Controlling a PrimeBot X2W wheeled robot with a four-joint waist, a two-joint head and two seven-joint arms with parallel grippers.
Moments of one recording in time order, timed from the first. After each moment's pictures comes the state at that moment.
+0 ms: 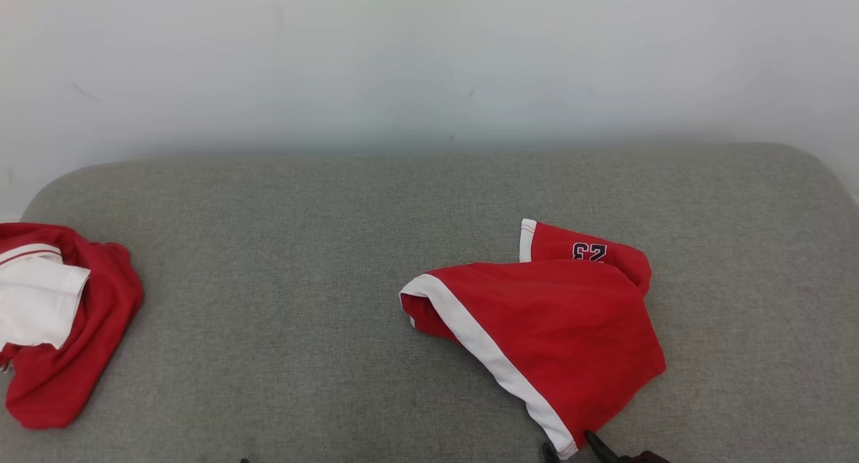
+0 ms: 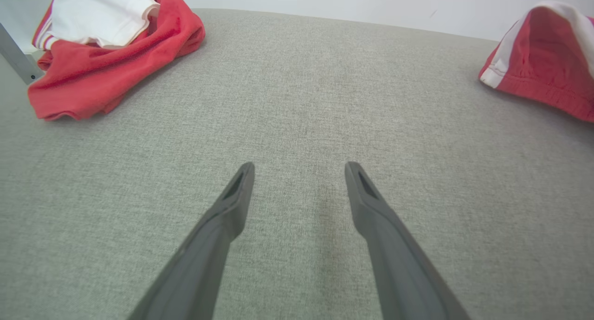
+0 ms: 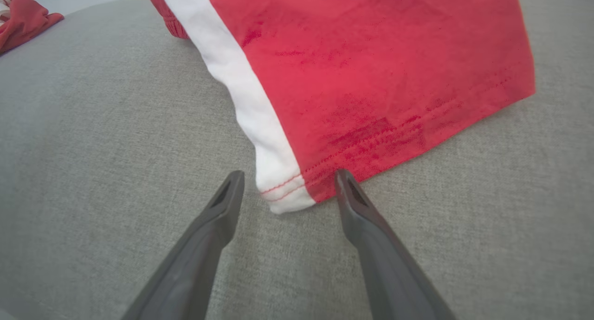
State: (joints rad) left arm 0.10 0.05 0.05 0.40 -0.15 -0.09 -0.26; right arm -0.04 -0.07 0.21 0.62 0.11 0.13 -0.26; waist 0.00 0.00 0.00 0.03
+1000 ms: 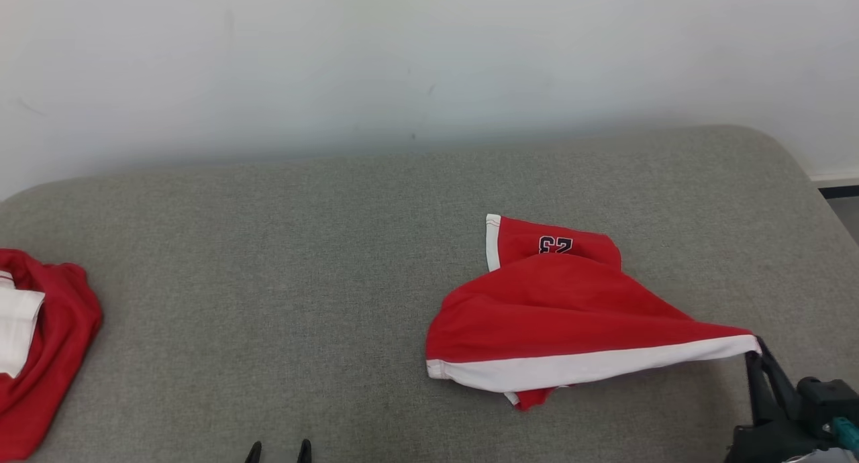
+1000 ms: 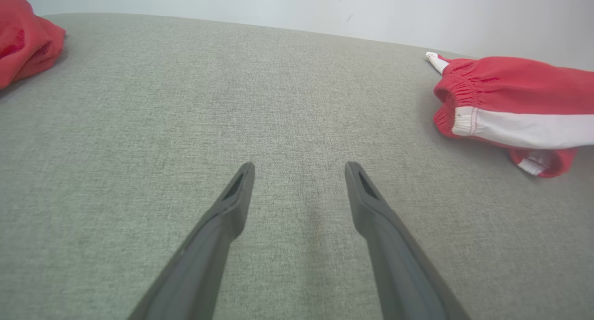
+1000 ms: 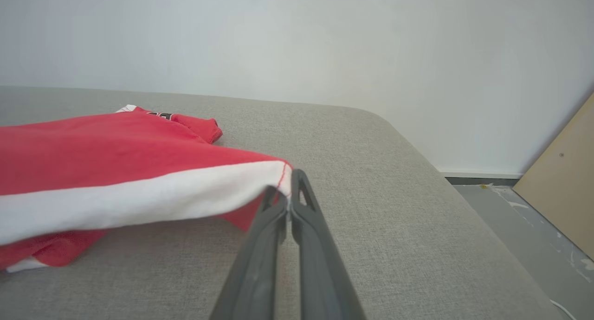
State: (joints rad) left arm 0.05 0.05 -0.12 0.39 -0.23 -0.08 -0.26; right arm -0.08 -0.23 -0.14 0.44 0.04 0.13 -0.26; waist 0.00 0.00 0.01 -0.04
